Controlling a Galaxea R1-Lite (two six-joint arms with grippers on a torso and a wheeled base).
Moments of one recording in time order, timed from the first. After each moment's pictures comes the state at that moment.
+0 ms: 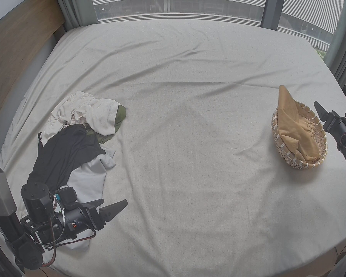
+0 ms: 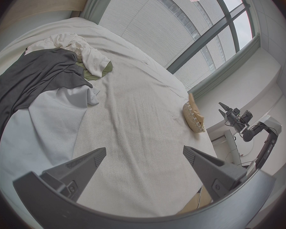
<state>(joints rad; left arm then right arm) -0.34 1.89 -0.02 -1.55 -0.26 -0.46 -0.14 1.66 -0.50 -1.34 0.10 0.23</state>
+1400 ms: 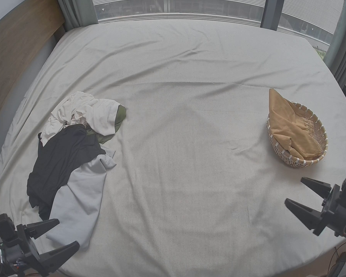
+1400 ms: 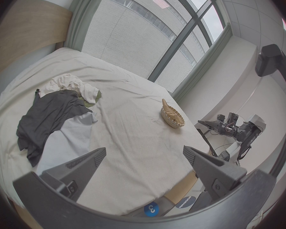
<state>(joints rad) -0.39 0.71 -0.02 -0.50 -0.26 -0.30 0.50 1.06 -0.03 -0.96 0.11 0.17</state>
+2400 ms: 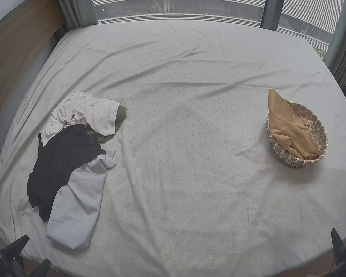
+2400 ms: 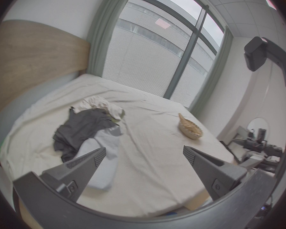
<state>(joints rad) -0.15 0.12 -0.02 -0.08 -0.20 -0.24 0.01 0.06 -0.02 -0.01 0.00 0.01</state>
